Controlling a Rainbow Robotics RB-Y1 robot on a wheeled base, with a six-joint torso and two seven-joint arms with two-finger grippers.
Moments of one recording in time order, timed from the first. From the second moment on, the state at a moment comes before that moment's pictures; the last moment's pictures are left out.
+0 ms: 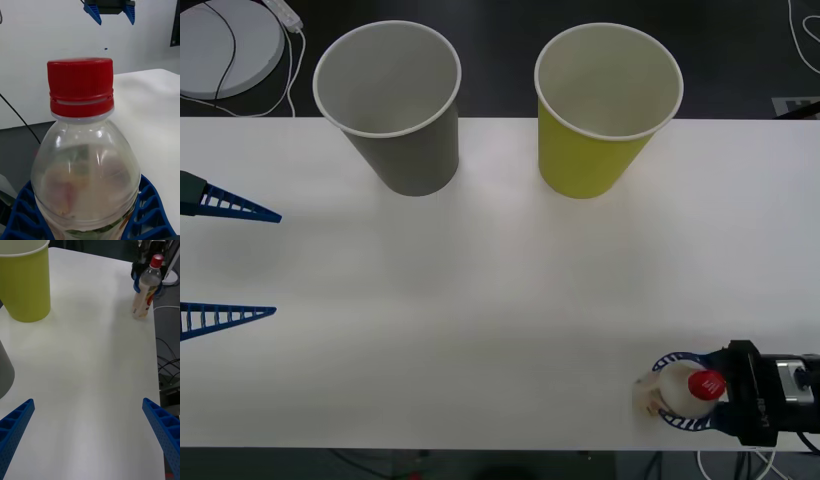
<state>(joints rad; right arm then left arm) -0.05 -0.82 0.32 -1.06 0.79 -1.55 0.79 0.13 1.26 0.23 -1.85 -0.99 -1.25 0.12</state>
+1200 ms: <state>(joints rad) 0.30 -0.91 -0.06 -1.55 0.77 -1.43 0.42 0.13 1.26 0.23 -1.85 -0.99 -1.25 0.12</state>
